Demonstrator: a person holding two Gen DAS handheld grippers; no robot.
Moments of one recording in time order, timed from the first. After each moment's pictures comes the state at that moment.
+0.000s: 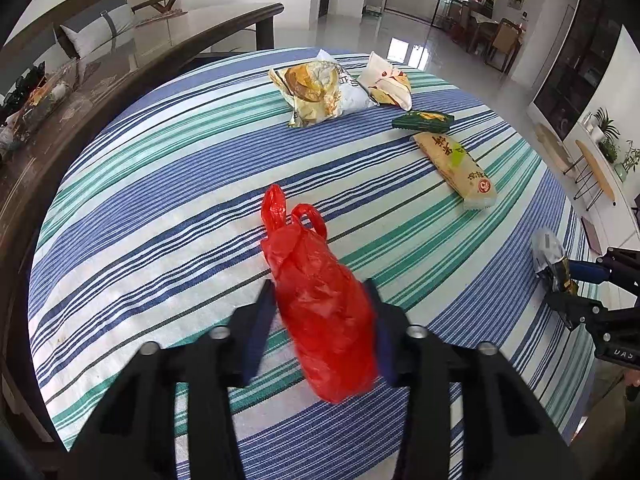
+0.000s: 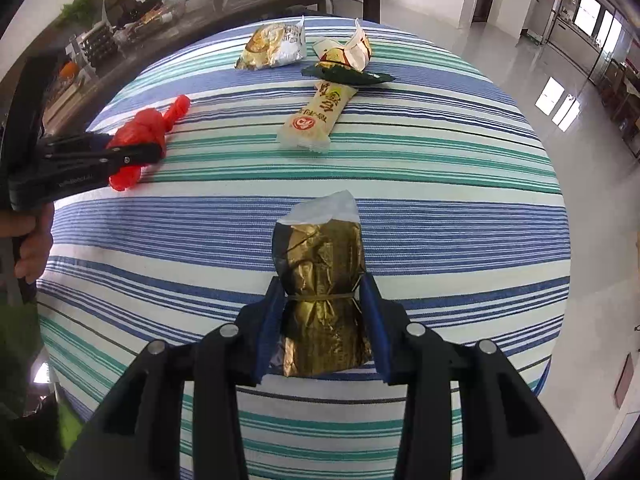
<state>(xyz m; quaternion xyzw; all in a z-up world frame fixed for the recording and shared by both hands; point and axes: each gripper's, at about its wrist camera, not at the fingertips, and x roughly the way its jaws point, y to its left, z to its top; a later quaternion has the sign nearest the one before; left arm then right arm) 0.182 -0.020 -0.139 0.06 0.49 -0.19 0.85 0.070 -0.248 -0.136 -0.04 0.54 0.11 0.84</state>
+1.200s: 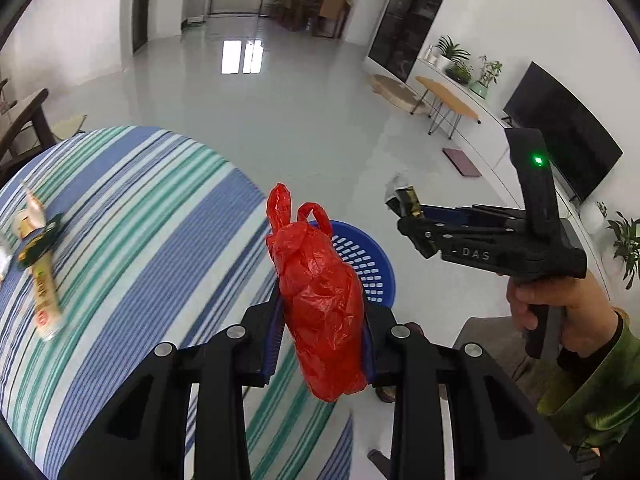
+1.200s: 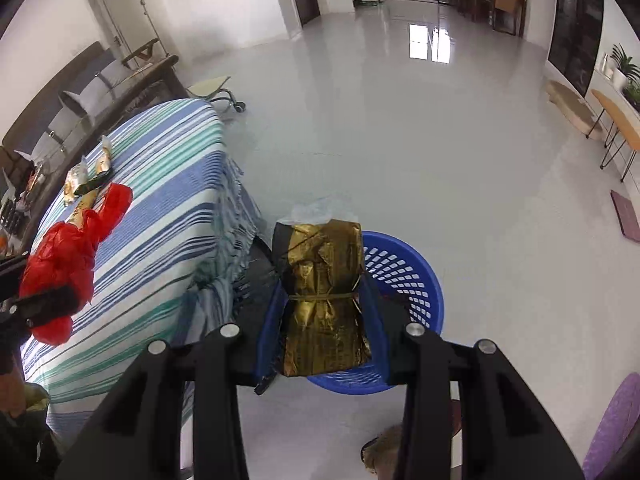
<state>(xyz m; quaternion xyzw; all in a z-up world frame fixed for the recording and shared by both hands) 0.064 -0.330 -0.085 0.12 0.45 -0.47 0.75 -0.023 -0.537 -0.139 0.15 0.47 -0.10 0.86</state>
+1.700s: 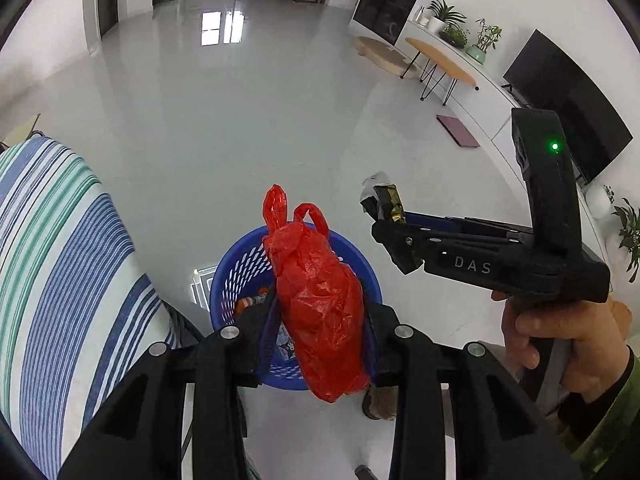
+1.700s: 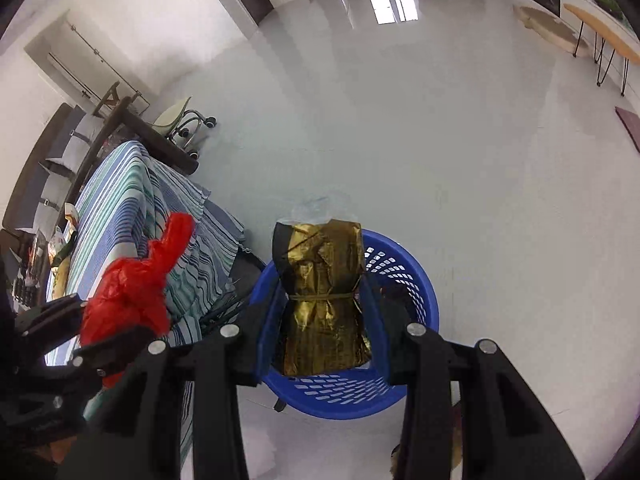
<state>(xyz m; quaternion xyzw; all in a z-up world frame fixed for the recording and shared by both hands) 0.085 -0.465 -0.161 0.16 0.49 -0.47 0.71 -0.007 -0.621 -0.198 0.29 0.47 -0.11 0.83</state>
